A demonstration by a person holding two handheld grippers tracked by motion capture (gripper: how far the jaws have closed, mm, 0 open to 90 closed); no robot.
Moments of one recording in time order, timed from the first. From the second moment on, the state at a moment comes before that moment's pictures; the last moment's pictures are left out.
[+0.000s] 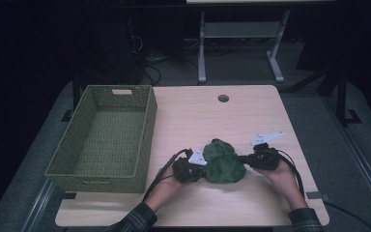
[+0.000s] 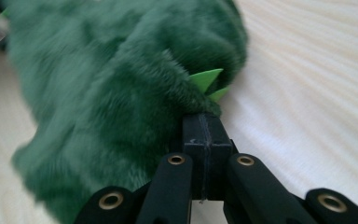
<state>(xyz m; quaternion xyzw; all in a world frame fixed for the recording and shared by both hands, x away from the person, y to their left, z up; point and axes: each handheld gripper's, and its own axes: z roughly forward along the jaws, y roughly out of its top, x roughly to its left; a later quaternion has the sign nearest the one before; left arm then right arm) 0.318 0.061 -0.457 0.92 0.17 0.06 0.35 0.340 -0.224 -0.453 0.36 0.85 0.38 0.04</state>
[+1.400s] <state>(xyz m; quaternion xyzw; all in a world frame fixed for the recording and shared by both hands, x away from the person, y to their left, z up) 0.325 0.080 -0.415 0.92 0.15 0.07 0.37 0.283 -0.277 -0.483 0.46 0.80 0.33 0.17</state>
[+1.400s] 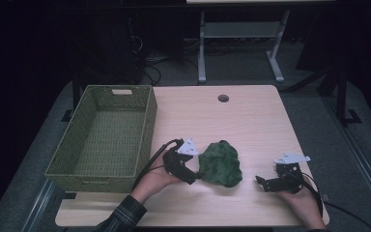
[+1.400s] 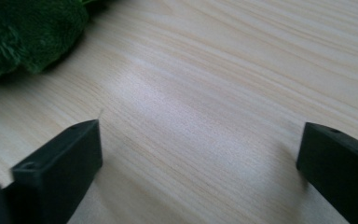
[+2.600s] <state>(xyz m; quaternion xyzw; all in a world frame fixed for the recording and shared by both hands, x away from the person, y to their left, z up) 0.356 0.025 -0.461 0.94 0.10 0.02 0.33 0.285 -0.276 -0.484 0.46 0.81 0.33 0.17</state>
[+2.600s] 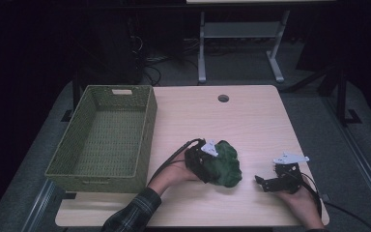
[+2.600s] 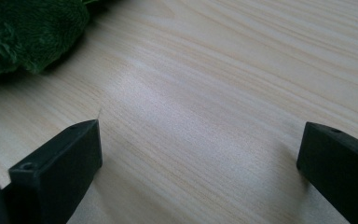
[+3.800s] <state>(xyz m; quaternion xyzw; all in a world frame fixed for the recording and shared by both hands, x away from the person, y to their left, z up) 0.353 0.038 -0.459 0.93 0.10 0.02 0.35 0.285 -0.276 -0.484 0.46 0.81 0.33 0.17</state>
